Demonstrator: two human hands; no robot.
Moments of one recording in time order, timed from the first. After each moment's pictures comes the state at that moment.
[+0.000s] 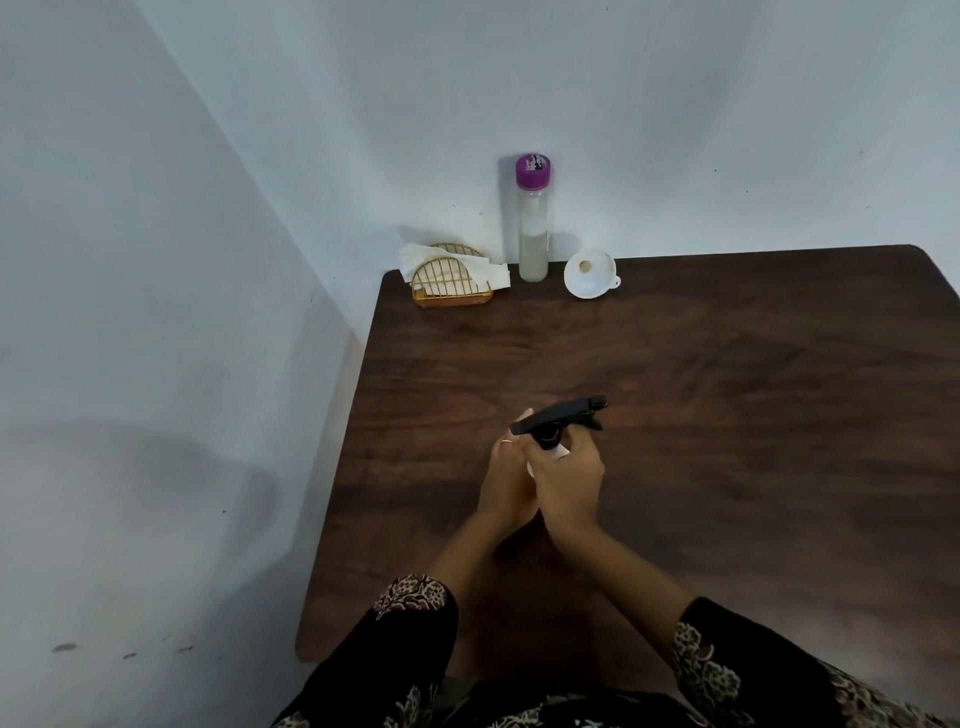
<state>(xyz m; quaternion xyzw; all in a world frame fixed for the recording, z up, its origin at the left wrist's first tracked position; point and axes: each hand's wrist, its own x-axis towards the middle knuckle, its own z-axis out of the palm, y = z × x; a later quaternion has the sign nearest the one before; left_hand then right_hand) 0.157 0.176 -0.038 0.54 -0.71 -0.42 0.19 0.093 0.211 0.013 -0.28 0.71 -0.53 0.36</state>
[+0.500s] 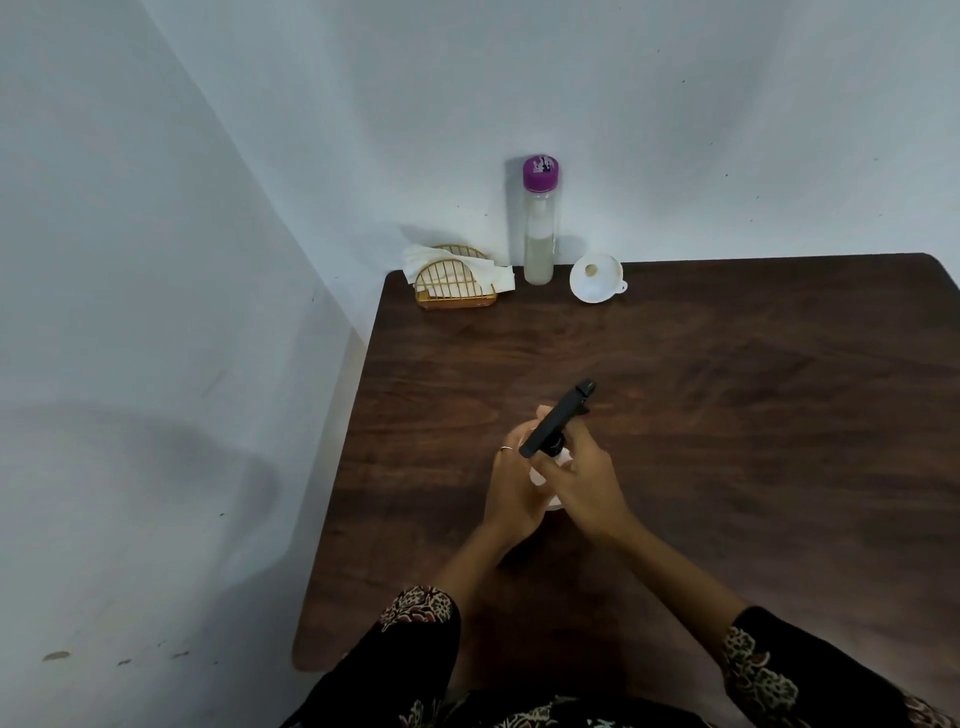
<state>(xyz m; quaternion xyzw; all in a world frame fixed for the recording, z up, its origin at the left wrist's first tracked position) 0.151 0.178 -0.047 0.57 -0.64 -0.47 0.22 0.057 0.209 0.009 -0.46 0.64 -0.42 0.44</state>
